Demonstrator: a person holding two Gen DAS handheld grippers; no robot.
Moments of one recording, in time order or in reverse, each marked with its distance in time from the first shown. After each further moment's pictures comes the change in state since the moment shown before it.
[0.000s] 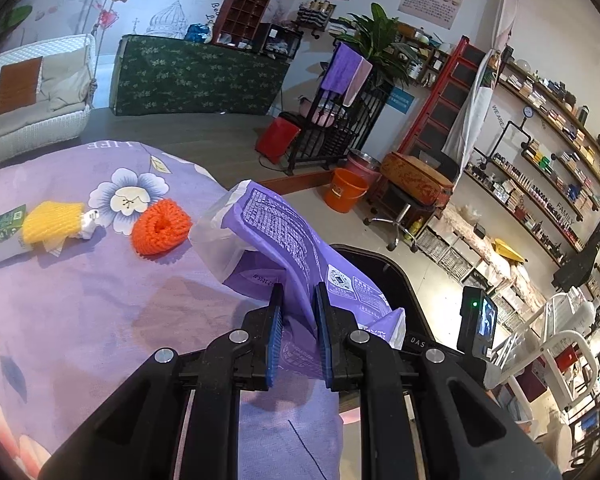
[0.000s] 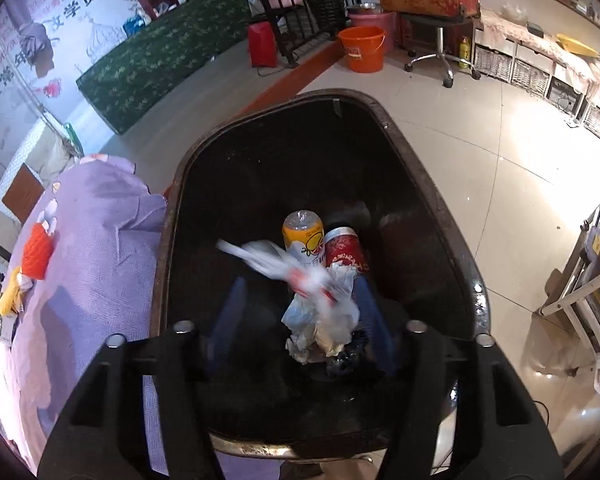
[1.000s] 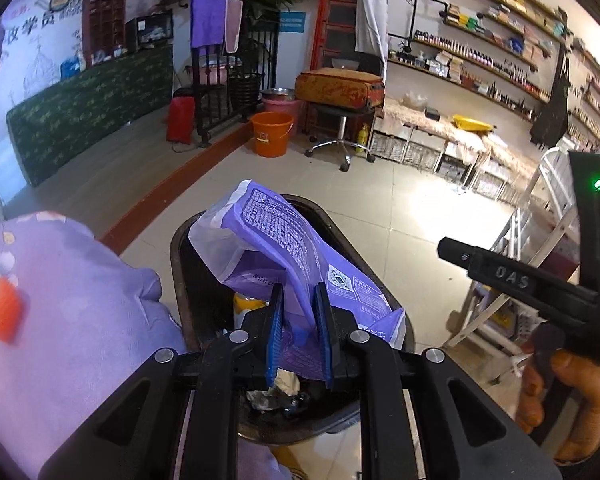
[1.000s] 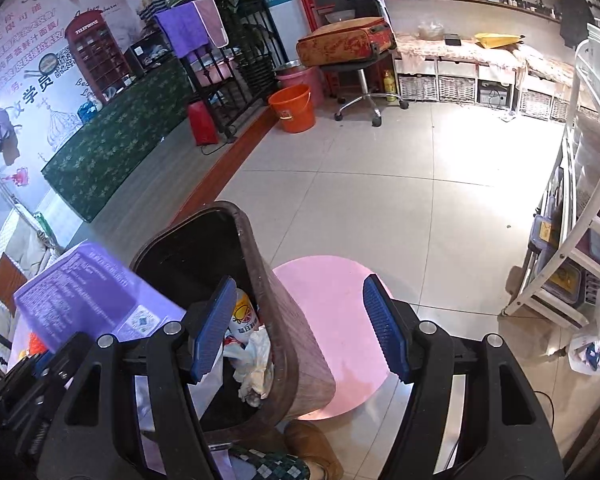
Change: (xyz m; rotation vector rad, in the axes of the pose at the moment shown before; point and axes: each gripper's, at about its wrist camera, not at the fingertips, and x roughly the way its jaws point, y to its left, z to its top) left arm 0.134 -0.155 -0.037 0.463 0.186 -0.064; right arm -0.087 -0.096 0.019 0.204 -0.212 -0.108
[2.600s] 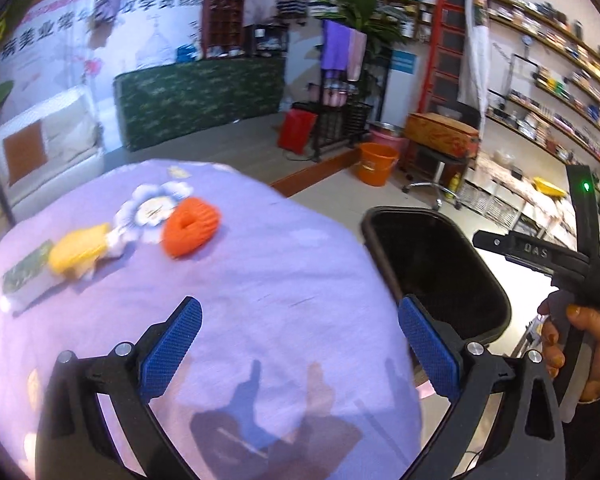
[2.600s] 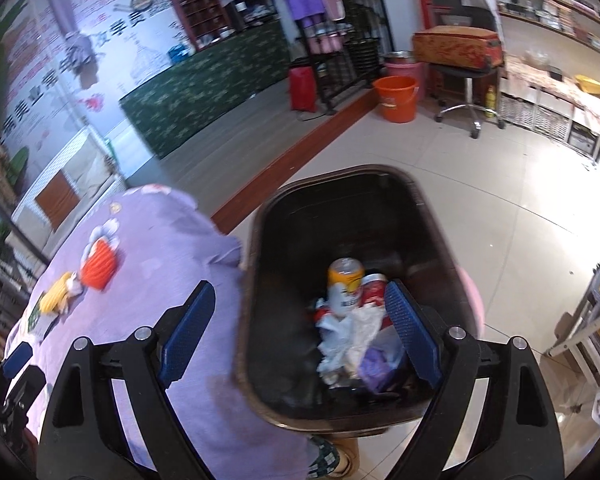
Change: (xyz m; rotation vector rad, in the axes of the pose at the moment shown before) left arm -0.129 0.129 -0.080 -0.276 -0.104 0.278; right arm 0.000 0.139 -0.046 -0.295 0.092 0.263
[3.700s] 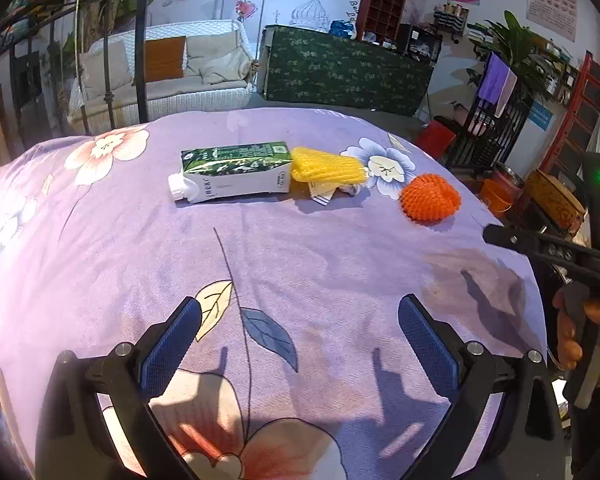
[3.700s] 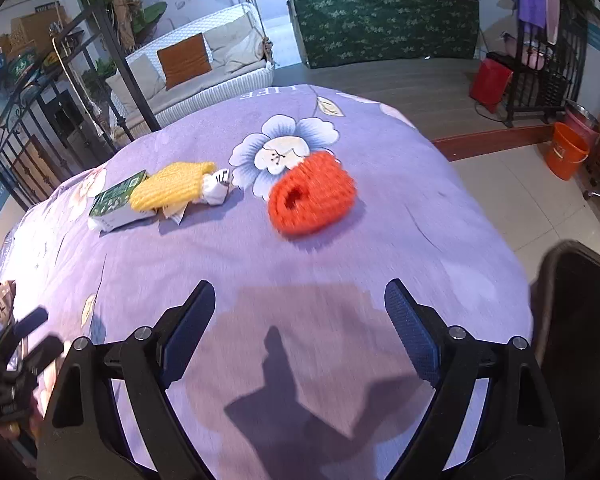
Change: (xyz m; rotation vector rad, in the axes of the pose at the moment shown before) left arm -0.067 0.181 -0.070 -0.375 0.046 0.302; right arm 0.097 0.255 -0.015 -0.499 0.233 0.292
